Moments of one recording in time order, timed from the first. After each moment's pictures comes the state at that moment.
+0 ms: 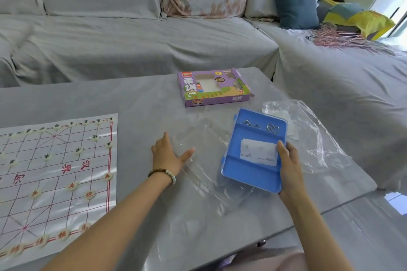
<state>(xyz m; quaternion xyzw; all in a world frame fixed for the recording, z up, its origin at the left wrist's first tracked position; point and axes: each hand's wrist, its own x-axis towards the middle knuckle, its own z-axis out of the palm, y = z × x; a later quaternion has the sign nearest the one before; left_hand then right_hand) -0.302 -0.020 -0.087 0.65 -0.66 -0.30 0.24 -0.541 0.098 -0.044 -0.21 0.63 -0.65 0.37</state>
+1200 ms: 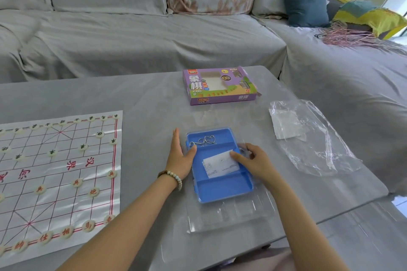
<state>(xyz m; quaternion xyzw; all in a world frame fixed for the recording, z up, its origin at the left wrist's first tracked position) -0.317 -0.009 -0.089 0.55 -0.56 -0.50 0.37 -0.514 0.051 -0.063 -0.46 0.73 -0.34 0.38</state>
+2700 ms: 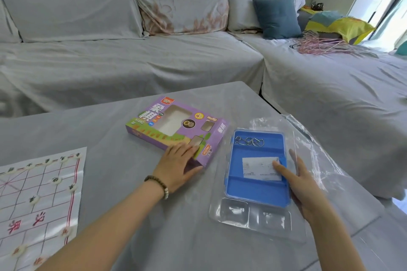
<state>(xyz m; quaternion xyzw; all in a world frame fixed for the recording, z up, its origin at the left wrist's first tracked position) -0.364 -0.093 -0.095 0.35 -0.92 -0.05 0.14 -0.617 0.077 -0.037 -0.21 0.67 -0.57 0.42</state>
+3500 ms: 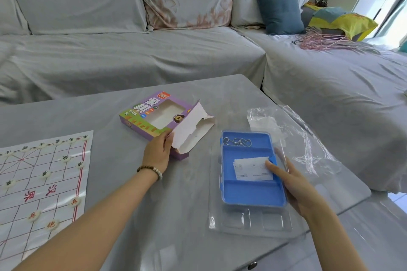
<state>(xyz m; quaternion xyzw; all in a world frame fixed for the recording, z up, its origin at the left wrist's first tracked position) -0.344 -0.067 -0.082 0.54 -0.73 -0.24 0.35 -0.616 0.107 -0.054 -0.24 0.64 -0.52 0.51</state>
